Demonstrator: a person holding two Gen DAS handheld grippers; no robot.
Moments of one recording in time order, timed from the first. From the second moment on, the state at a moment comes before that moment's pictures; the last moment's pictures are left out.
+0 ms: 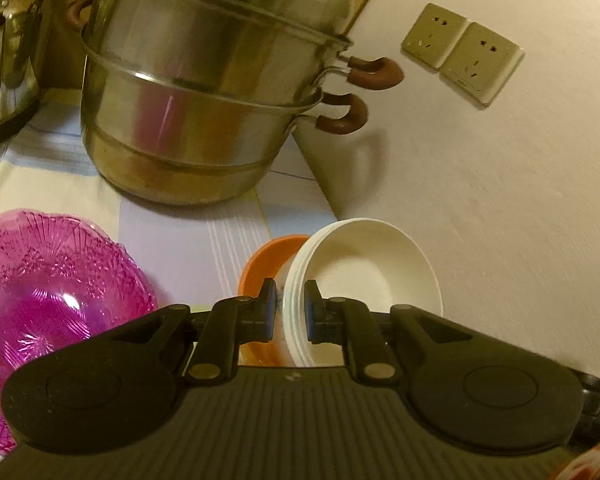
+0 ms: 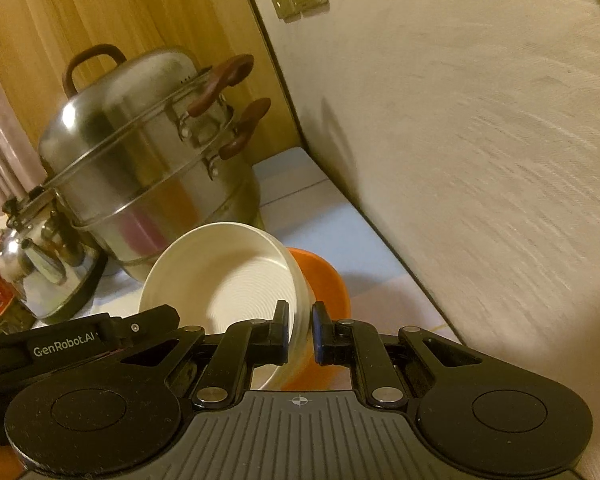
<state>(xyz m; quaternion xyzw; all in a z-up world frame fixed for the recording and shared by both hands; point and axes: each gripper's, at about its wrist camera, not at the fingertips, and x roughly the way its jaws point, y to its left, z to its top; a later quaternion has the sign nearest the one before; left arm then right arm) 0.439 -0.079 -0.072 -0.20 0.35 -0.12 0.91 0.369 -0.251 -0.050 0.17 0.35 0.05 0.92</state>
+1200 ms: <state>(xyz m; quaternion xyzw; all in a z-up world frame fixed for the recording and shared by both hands) 0.450 -0.084 -0.084 -0.16 0.36 -0.12 0.91 0.382 -0.248 -0.070 0.15 0.34 0.06 0.93</state>
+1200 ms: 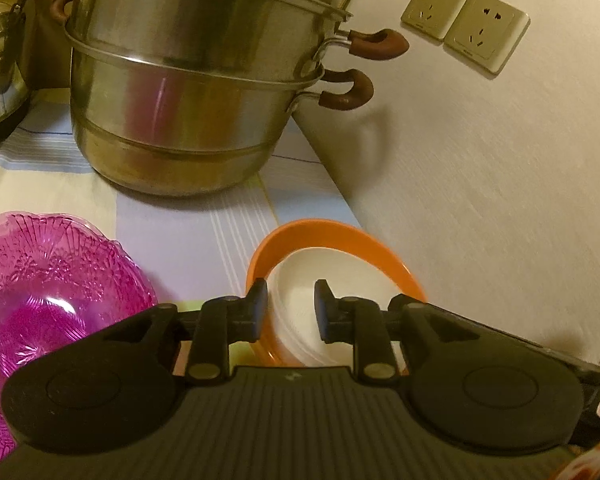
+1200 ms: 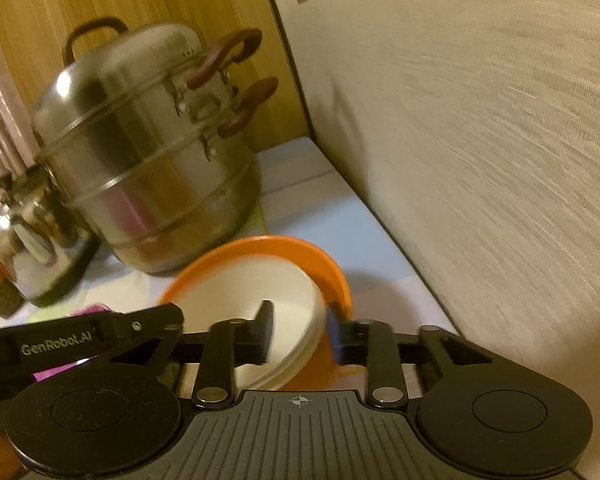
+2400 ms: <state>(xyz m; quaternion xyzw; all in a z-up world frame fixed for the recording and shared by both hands) 0.387 -0.076 -0.051 -0.17 0.37 -0.13 0.91 0.296 -0.275 -0.043 0.17 0.32 0.04 0.93</state>
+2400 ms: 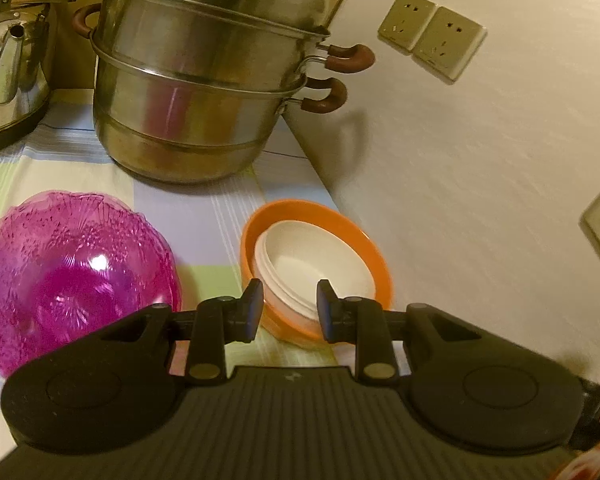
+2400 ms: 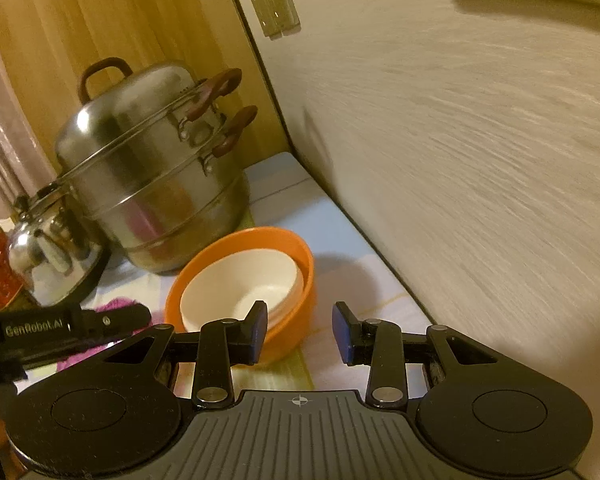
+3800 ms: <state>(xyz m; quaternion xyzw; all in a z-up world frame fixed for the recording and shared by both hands) 0.254 -0.118 -0.082 -0.14 0.43 -0.19 0.87 0.133 -0.297 -0.055 0.20 0.36 -0.03 0.91</state>
